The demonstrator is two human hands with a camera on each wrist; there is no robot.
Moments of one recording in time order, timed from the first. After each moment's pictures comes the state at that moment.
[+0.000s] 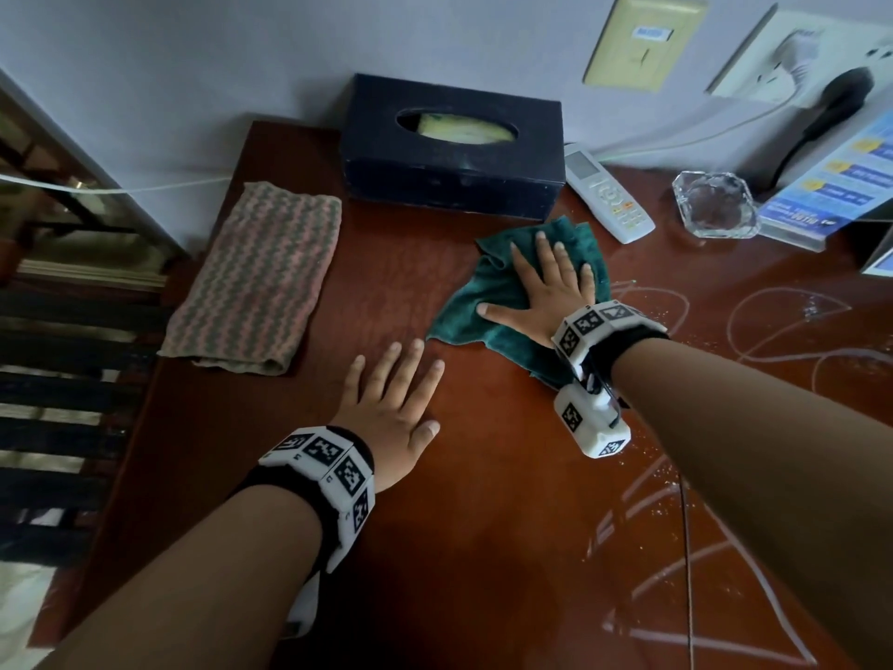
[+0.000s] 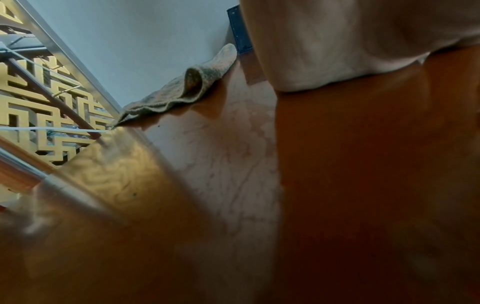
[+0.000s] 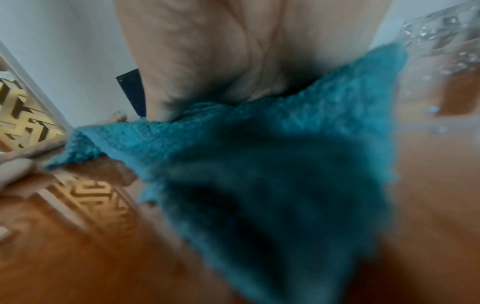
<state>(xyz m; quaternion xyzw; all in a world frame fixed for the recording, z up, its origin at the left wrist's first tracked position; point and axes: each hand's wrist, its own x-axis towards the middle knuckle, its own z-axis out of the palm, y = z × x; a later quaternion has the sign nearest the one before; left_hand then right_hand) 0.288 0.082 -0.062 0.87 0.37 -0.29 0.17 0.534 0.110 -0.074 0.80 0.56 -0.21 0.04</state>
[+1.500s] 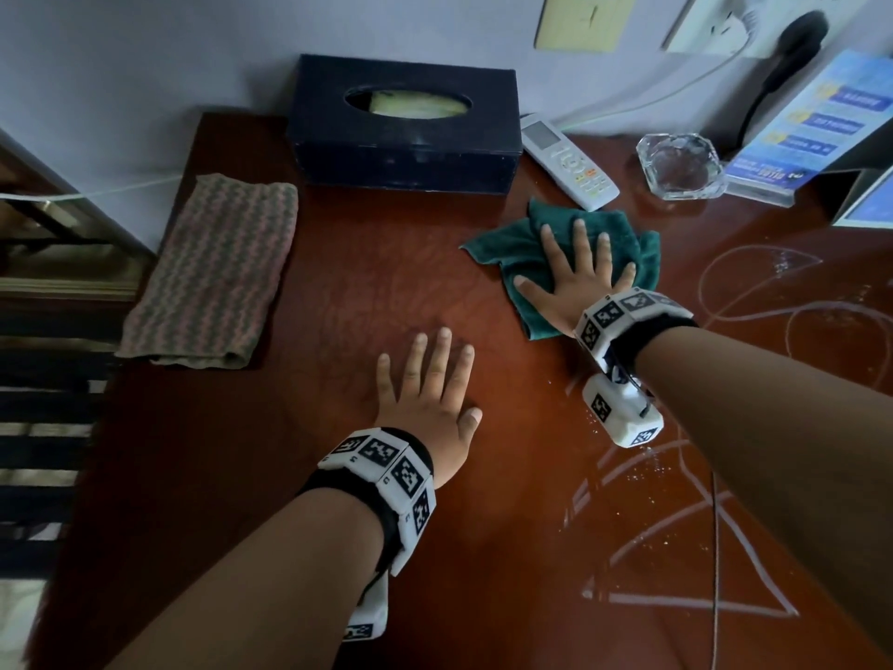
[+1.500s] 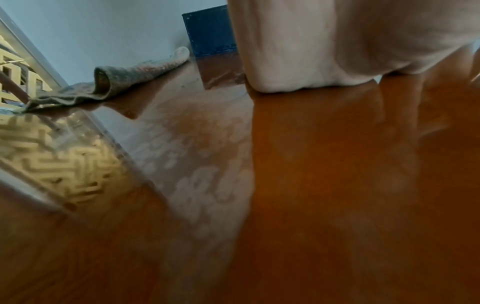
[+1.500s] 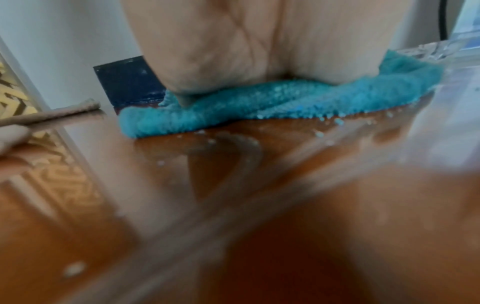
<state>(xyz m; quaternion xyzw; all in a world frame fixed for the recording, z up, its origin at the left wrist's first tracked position) 0.349 0.041 -0.060 0.86 0.39 -0.27 0.19 0.571 0.066 -0.071 0.86 0.46 -0.20 0.04</state>
